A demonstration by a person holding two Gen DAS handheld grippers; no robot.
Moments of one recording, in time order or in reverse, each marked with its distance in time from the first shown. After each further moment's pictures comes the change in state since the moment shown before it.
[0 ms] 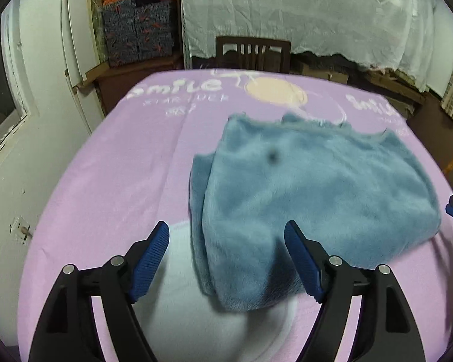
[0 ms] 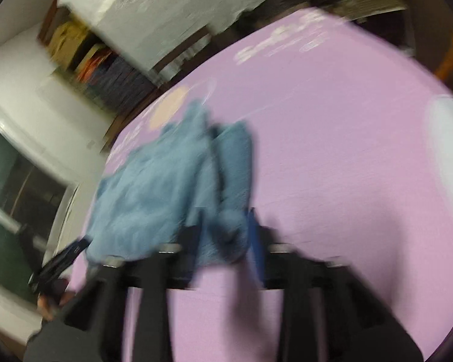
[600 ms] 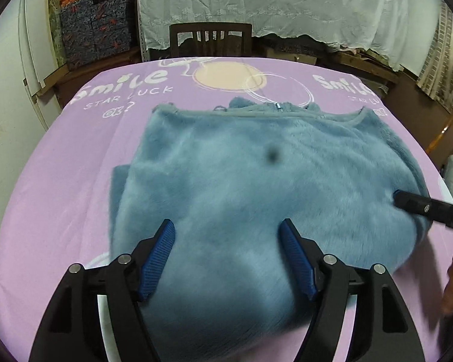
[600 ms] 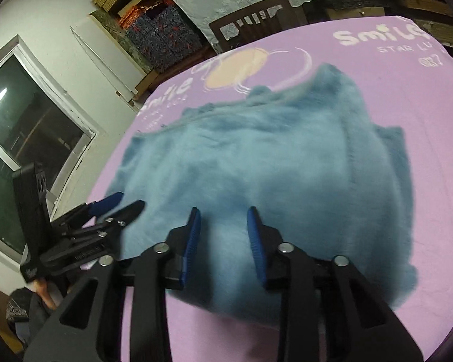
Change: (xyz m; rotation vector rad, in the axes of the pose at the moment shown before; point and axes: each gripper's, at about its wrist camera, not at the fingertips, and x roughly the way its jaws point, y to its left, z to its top) left arm 0.054 -0.041 0.009 0.098 0.059 -0.133; right arm 0.095 0.107 -0.010 -0.260 0.178 0.098
